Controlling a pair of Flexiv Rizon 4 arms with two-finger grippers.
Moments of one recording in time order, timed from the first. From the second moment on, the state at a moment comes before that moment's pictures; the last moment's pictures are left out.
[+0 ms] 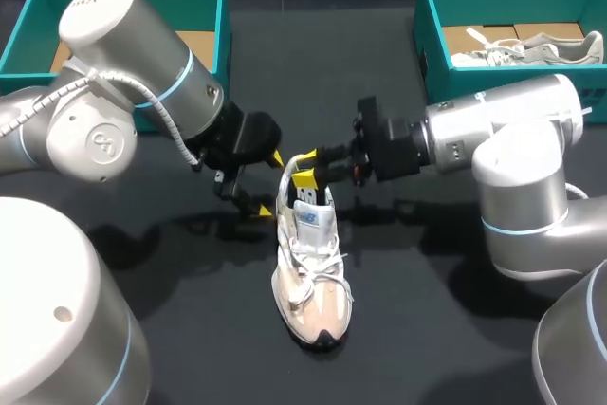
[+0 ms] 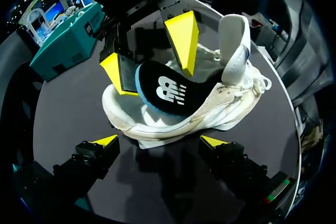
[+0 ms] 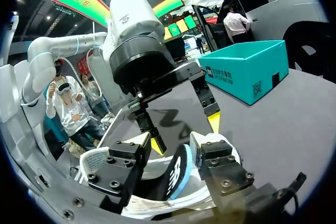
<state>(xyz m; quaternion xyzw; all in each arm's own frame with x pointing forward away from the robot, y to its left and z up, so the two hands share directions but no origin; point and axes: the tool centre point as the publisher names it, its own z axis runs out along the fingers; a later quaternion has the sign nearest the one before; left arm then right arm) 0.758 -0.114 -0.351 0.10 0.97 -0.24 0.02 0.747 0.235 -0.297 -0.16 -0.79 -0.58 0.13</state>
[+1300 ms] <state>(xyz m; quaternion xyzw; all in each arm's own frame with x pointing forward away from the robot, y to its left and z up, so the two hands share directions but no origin) 0.800 -0.014 -0.256 0.21 0.95 -0.21 0.03 0.797 0.155 -0.253 -0.30 -0.85 -0.40 0.14</state>
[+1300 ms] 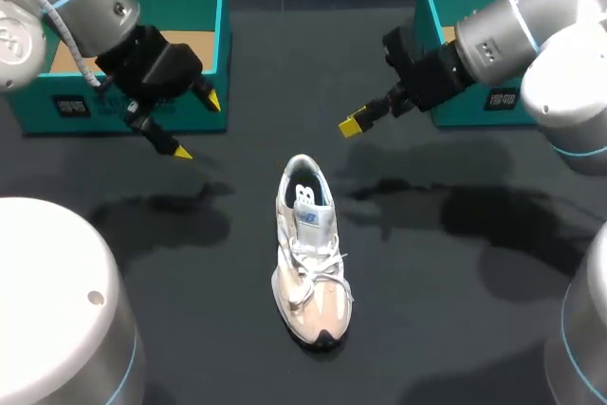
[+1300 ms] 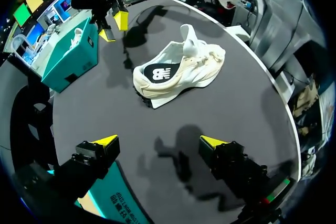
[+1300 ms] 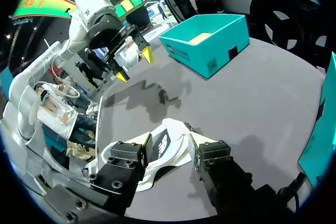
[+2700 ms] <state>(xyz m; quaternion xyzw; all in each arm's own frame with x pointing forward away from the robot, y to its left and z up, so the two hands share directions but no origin) 0.830 0.037 -0.215 0.30 0.93 -0.22 0.00 0.741 0.185 -0.233 -0.55 -0.82 -0.14 0.05</state>
